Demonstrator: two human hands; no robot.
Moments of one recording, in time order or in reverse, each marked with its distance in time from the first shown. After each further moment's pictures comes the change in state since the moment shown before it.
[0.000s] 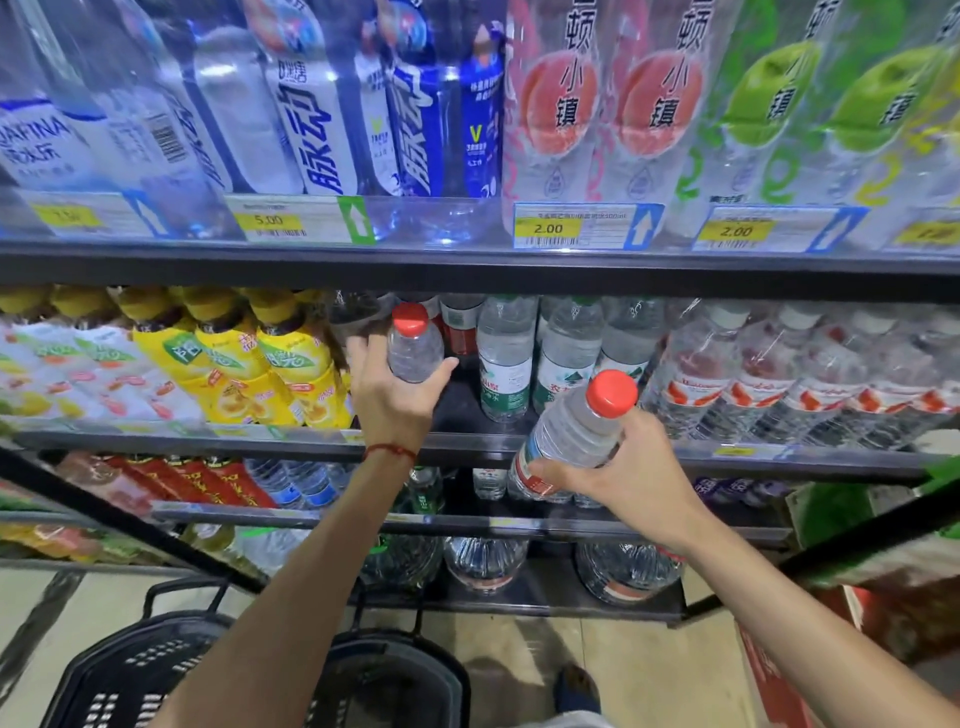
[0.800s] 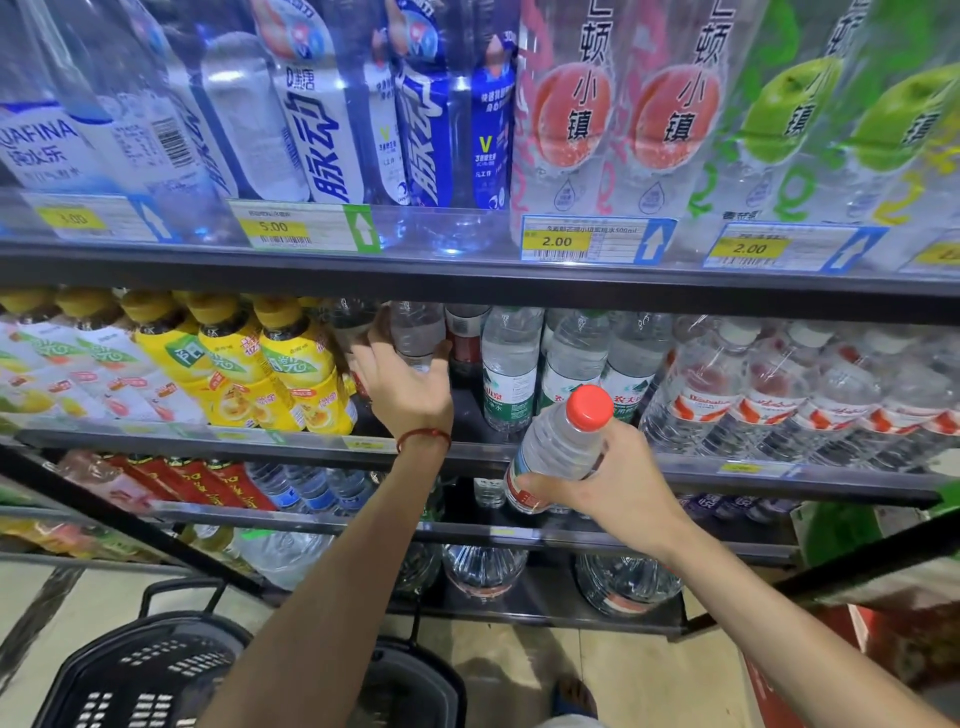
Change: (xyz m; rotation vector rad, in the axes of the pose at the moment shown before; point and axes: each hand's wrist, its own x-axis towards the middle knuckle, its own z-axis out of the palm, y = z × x) left_hand 0.007 0.014 0.031 0.033 0.050 -0.368; right_hand 0.011 0.008 0.010 -0.014 -0.033 0.081
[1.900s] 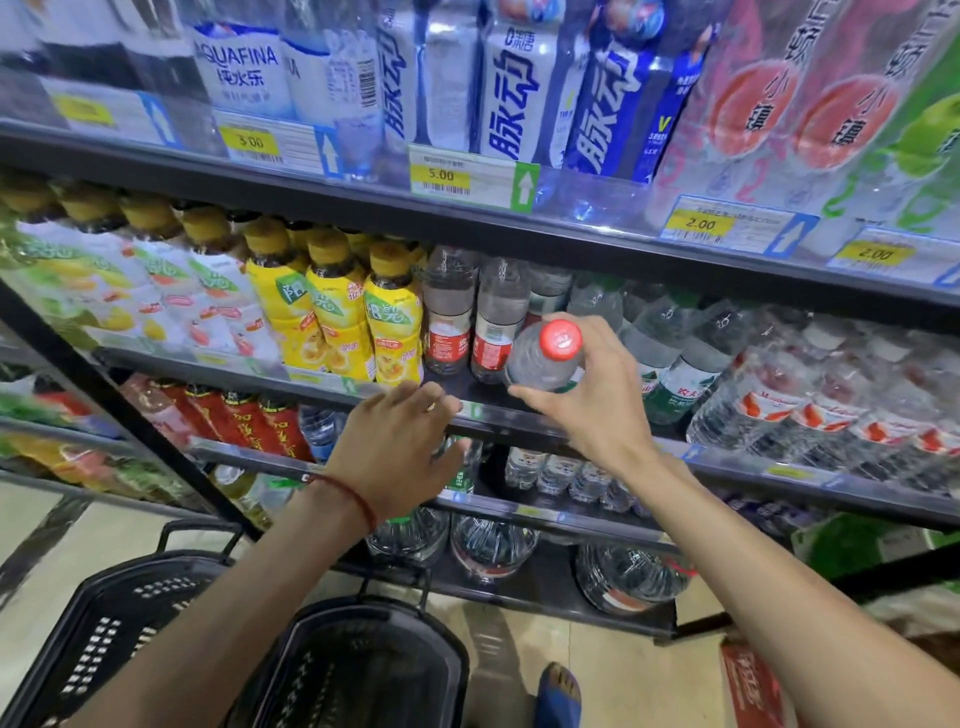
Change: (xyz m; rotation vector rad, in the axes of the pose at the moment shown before) left_hand -0.016 -0.049 -0.169 0.682 -0.553 0.836; right_hand 0.048 -0.043 0.085 -0.401 0.184 -0.422
